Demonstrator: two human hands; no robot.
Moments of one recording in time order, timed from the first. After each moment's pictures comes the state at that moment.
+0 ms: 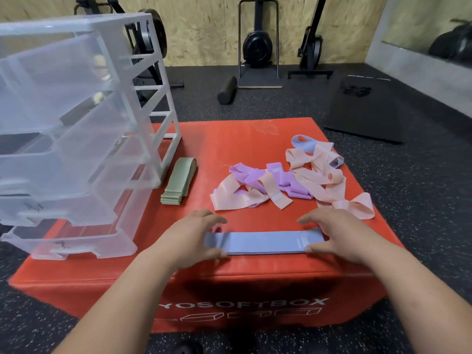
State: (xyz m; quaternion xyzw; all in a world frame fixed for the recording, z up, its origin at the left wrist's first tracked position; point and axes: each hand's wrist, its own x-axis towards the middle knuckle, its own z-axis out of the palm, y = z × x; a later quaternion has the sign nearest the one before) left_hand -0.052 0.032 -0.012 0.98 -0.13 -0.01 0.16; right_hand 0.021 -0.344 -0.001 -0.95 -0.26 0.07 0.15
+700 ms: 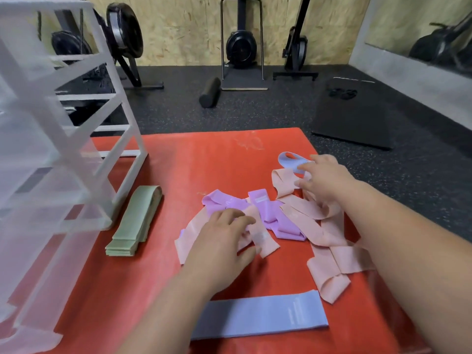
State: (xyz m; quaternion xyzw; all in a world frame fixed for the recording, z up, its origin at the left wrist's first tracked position) left_hand 0.080 -0.065 -0.035 0.95 -0.15 0.11 0.25; right_hand 0.270 -0.337 0.022 -1.00 -0.09 0.04 0.00
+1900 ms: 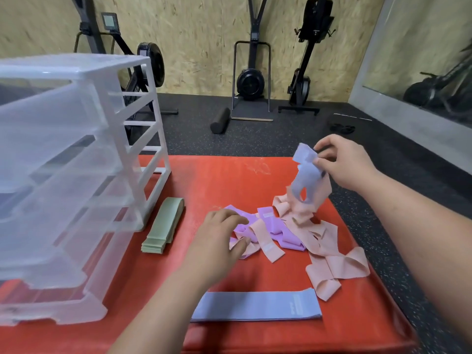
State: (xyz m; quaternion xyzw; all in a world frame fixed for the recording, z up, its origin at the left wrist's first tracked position) left_hand 0.030 -0.034 0.027 0.93 -0.11 0.18 0.30; right_hand 0.202 -0.333 0.158 -0.92 -0.14 -0.16 0.31
